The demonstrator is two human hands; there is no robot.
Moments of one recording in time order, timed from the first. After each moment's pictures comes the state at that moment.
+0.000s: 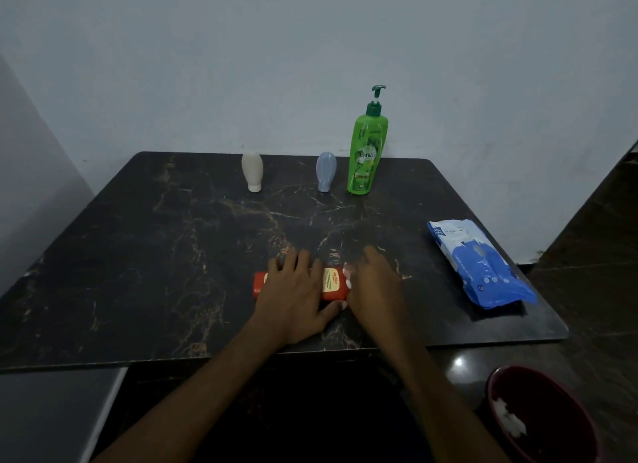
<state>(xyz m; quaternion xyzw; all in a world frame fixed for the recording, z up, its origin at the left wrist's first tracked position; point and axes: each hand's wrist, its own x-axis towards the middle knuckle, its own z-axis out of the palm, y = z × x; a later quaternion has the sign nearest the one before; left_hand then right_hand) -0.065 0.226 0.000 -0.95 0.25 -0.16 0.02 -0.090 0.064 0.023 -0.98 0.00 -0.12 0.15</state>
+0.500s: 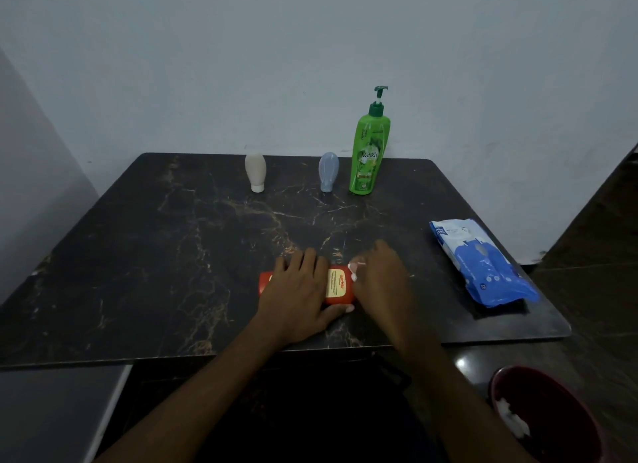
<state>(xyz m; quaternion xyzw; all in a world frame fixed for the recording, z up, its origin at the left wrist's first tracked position) -0.066 0.228 0.000 -0.94 0.28 -0.18 0.00 -0.082 0.062 0.046 -0.99 0.06 -0.02 0.15</state>
